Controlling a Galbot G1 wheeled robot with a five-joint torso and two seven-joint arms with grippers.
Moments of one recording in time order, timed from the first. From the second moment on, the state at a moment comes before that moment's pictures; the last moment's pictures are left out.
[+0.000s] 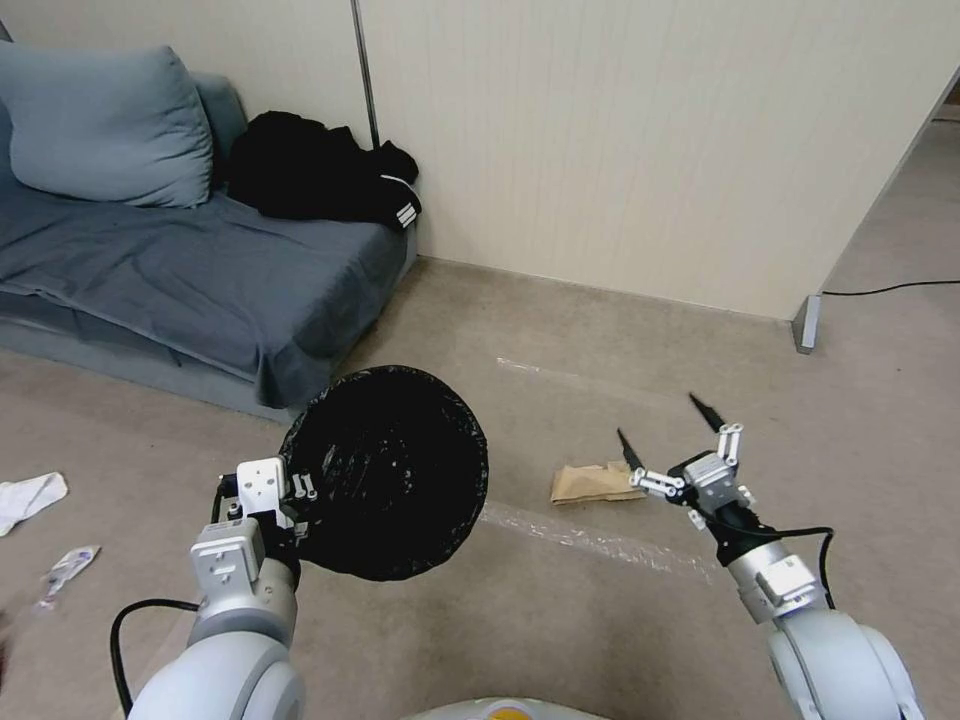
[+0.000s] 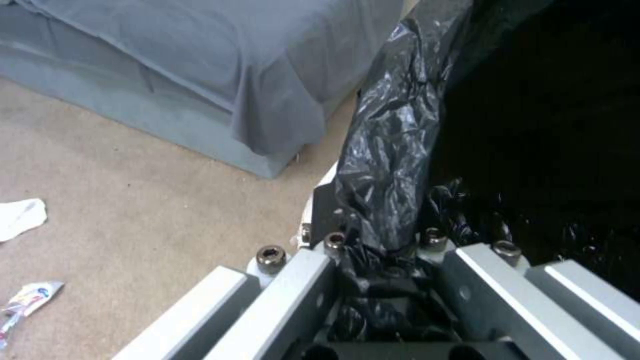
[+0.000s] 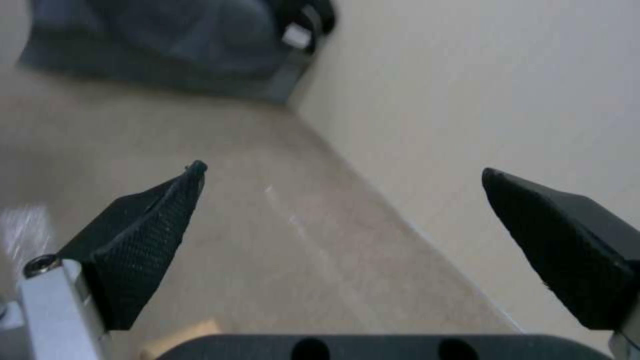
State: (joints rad) left arm 1.71 -1.52 -0.50 -2.50 -0.07 0.65 -0.31; right arm -1.56 1.28 0.66 1.97 -0.16 0.24 -0.35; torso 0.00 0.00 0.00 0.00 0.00
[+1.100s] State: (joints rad) left arm 1.74 -1.52 -0.50 -2.50 -0.07 0.66 -0.30; right arm -1.14 1.29 0.53 1.21 -0.59 0.45 -0.43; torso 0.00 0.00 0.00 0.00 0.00
